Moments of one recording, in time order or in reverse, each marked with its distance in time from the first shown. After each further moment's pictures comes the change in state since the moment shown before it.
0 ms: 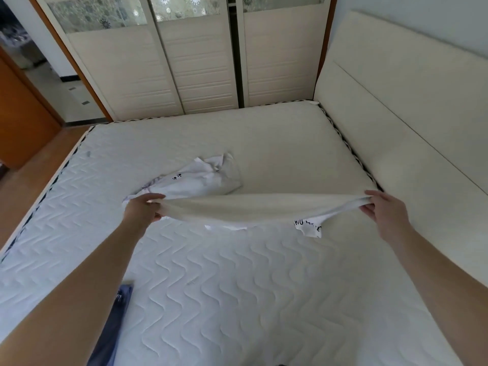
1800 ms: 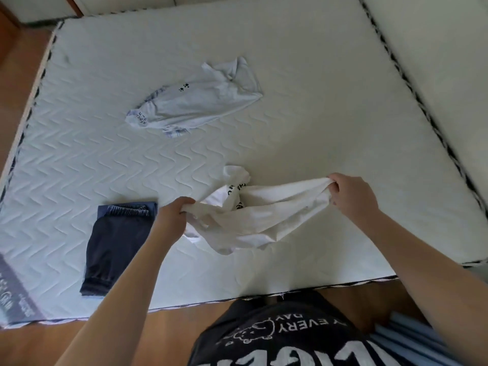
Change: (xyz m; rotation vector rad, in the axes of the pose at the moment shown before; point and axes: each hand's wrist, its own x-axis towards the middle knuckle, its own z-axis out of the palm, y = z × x) left_hand -0.103 -0.208 -0.052 0.463 -0.354 0.058; right_hand -0.184 0.173 0.078 -1.382 -0.371 -0.468
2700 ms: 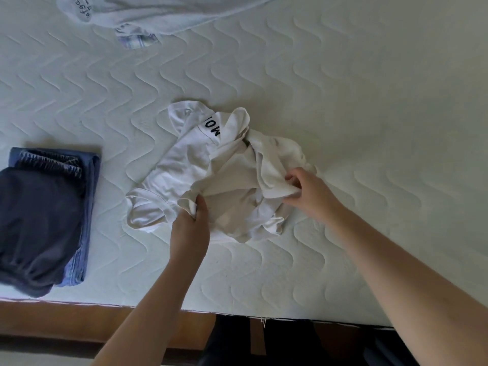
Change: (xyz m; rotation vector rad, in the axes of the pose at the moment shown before) left_hand 0.072 -0.040 0.244 -0.220 0.204 -0.436; right_hand 0.110 0.048 0.271 0.297 -0.530 -0.164
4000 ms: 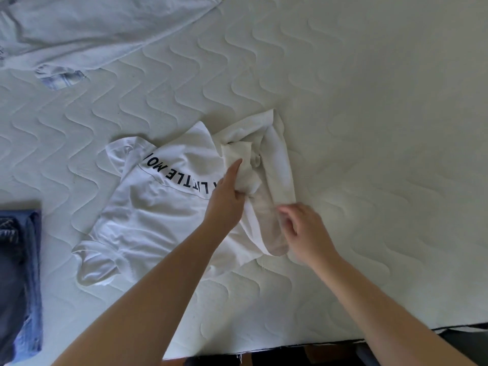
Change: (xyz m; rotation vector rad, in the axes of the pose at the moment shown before) left_hand 0.053 0.129 0.146 0.155 -0.408 0.431; right_hand -0.048 0.057 -0.028 0.006 0.268 0.069
